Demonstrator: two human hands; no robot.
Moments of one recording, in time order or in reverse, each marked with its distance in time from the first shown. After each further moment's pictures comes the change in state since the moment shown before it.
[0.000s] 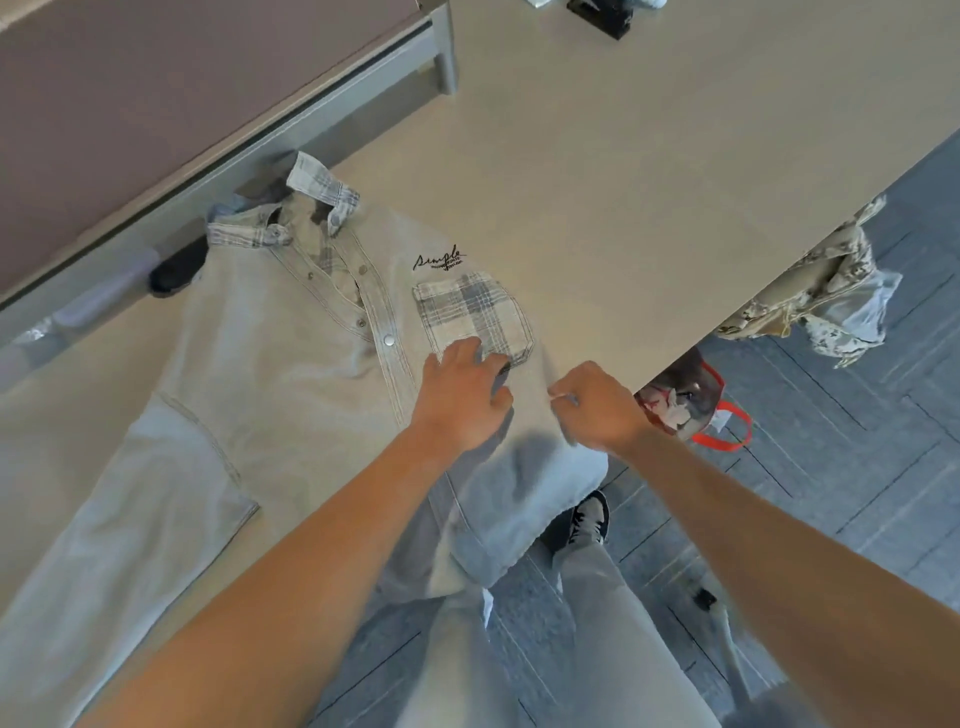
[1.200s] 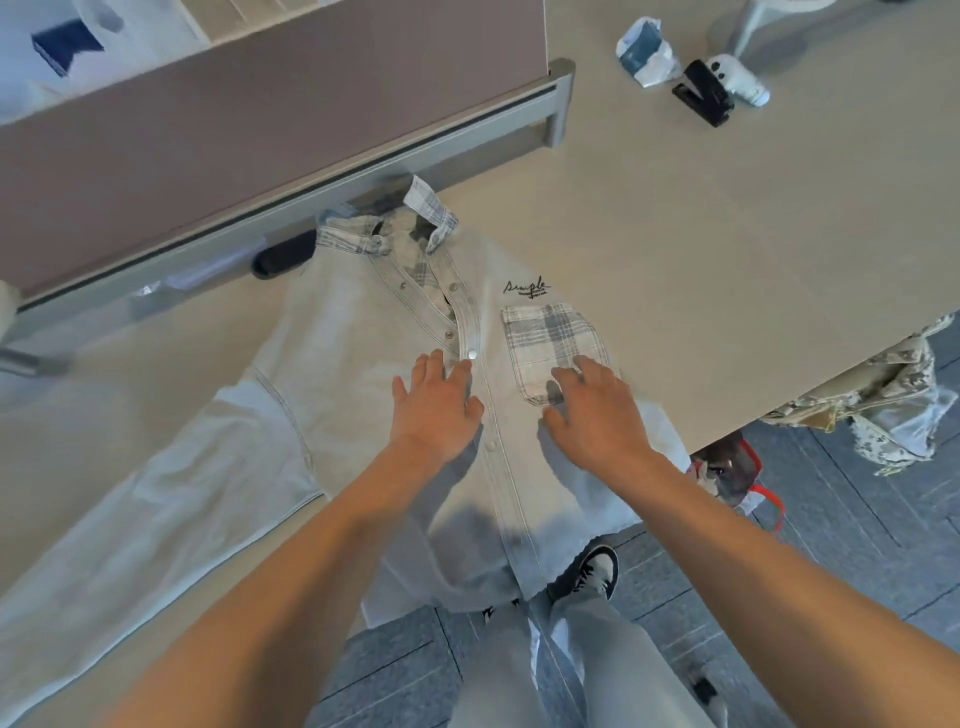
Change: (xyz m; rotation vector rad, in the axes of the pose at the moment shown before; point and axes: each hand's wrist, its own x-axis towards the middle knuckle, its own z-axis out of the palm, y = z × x) left_hand -0.045 -0.079 -0.024 -0.092 0.041 -0.370; right_hand -0.002 -0.095 -0.001 -0.365 0.150 -0.282
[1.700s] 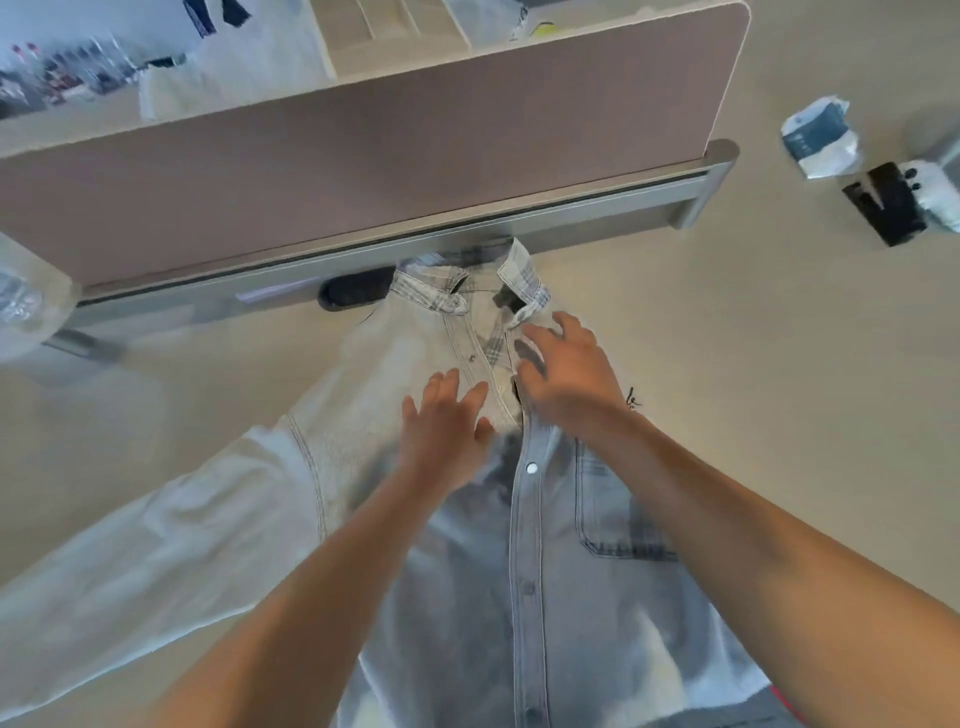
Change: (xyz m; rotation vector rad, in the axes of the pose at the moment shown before) left_hand 0.105 -0.060 -0.030 -0.068 0.094 -0.183; right_hand 0.215 -0.101 -0.049 0.144 0.023 -0.270
